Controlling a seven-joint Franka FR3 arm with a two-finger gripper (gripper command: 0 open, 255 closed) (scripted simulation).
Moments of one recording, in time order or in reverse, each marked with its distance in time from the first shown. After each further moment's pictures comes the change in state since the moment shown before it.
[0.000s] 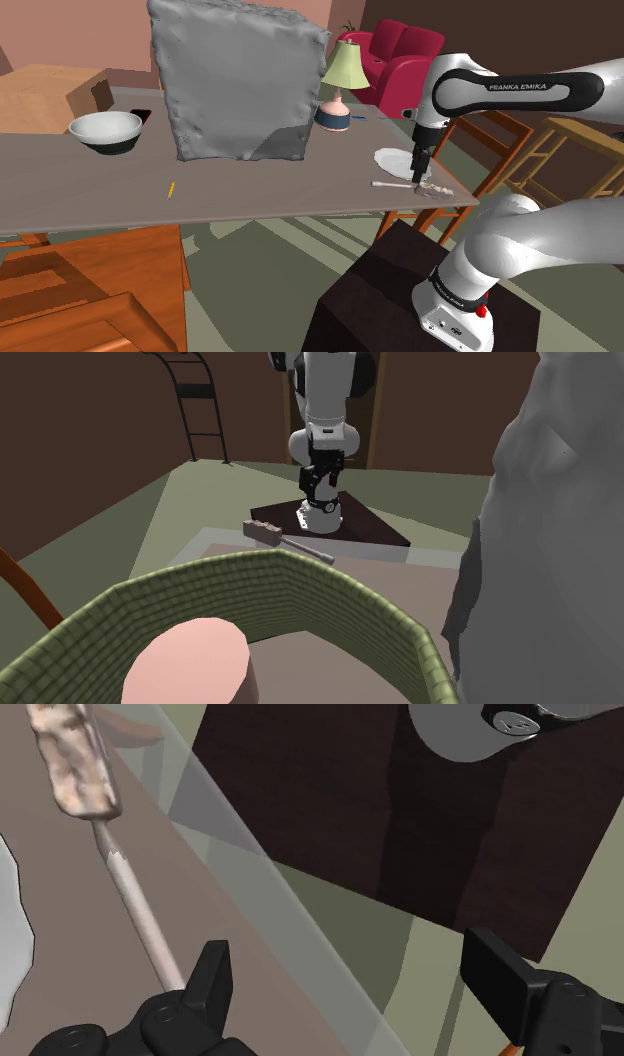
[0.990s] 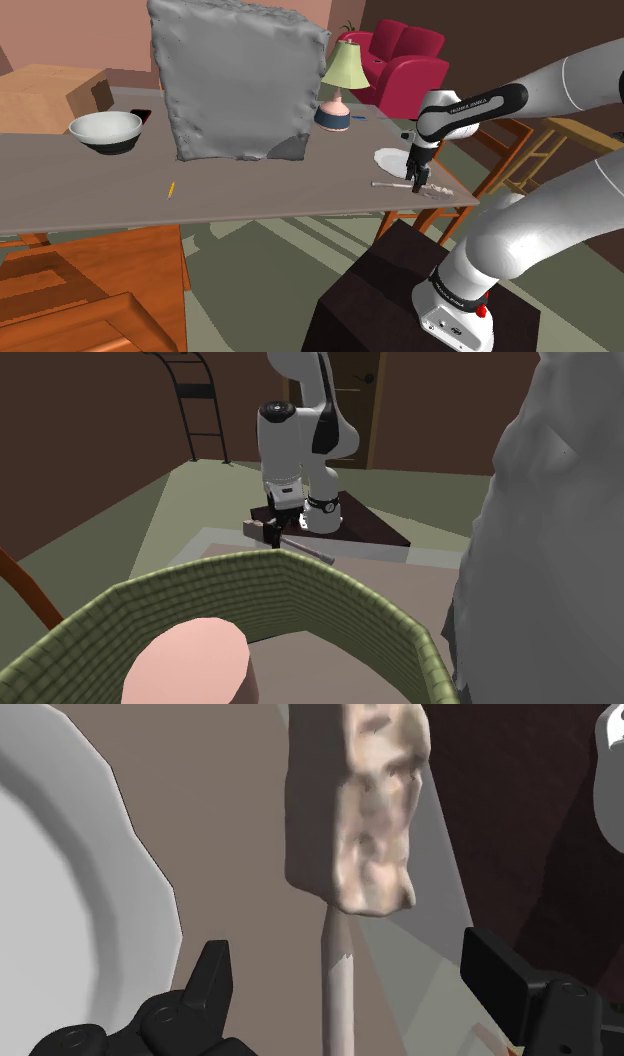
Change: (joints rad) arm 0.033 0.383 -0.344 0.028 -0.142 0.402 -0.414
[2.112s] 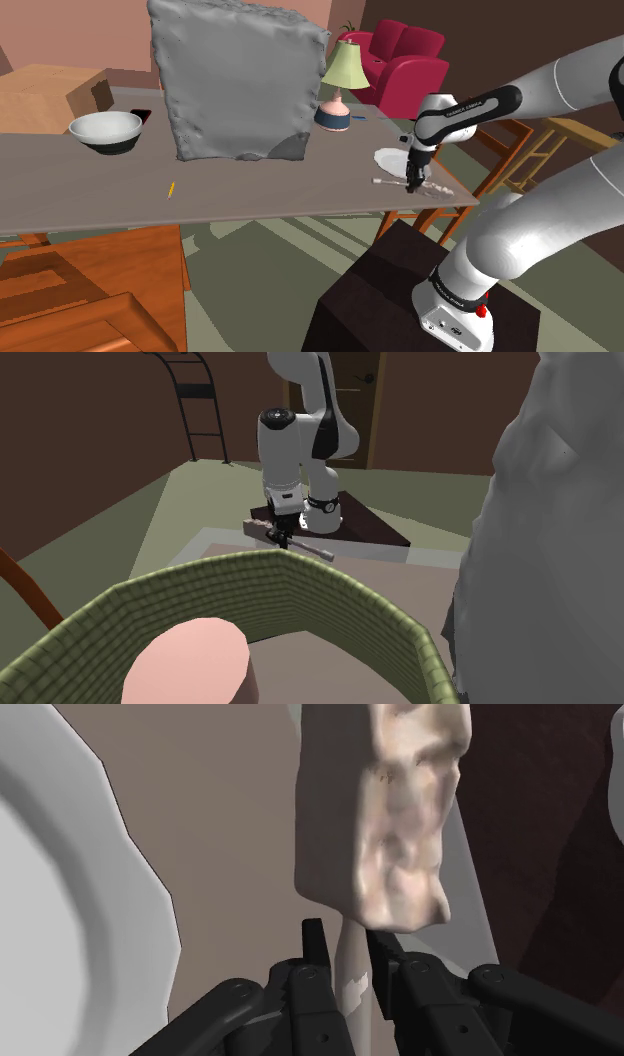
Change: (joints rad) arm 0.008 0.034 -0.016 -0.010 0.005 0.044 -0.008
